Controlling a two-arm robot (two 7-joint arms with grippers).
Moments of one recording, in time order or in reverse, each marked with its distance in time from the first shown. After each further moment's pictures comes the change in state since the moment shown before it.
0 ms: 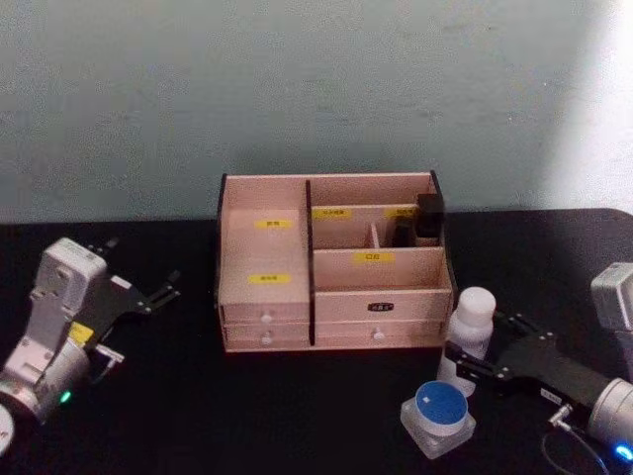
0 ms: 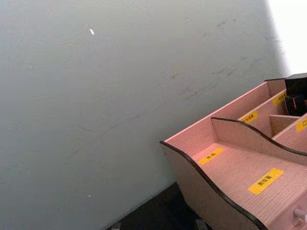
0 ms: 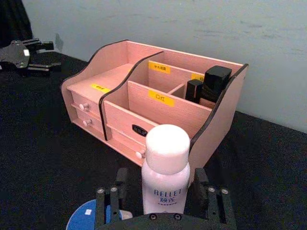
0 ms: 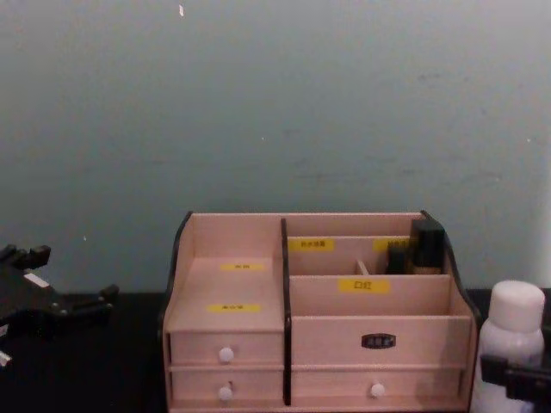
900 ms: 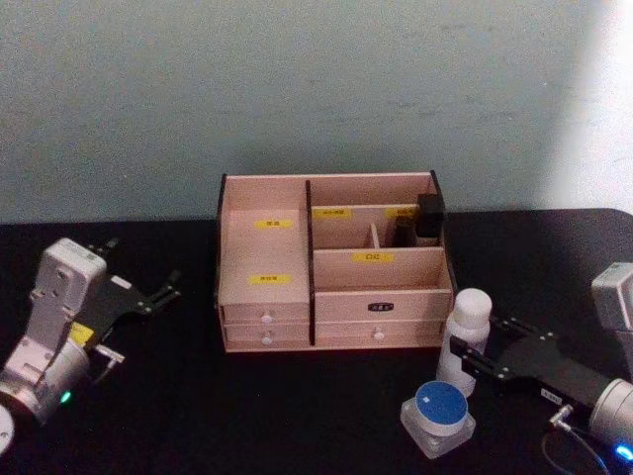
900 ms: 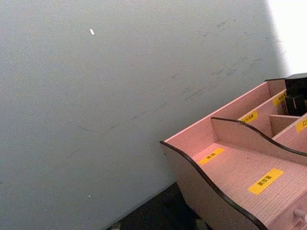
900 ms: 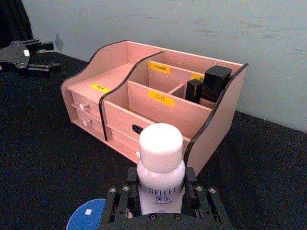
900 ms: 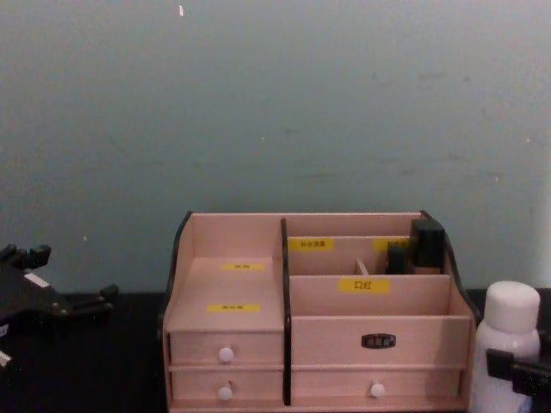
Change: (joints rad) left arm 0.000 0.000 0.000 0.000 0.000 0.000 0.000; right arm -0.001 0.000 0.001 -0.001 0.002 0.000 0.000
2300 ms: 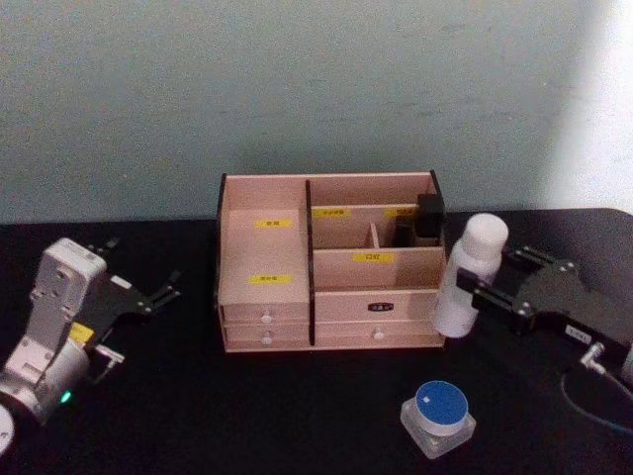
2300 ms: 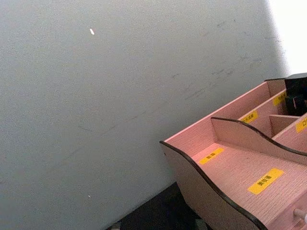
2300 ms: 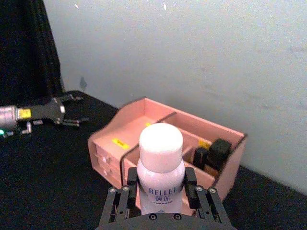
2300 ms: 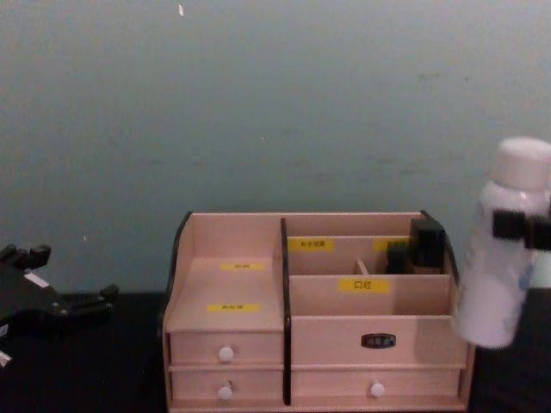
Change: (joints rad) left arm 0.000 0.000 0.000 0.000 0.000 0.000 0.000; right arm 0.010 0.083 0.070 -0.201 0.125 0.068 0.030
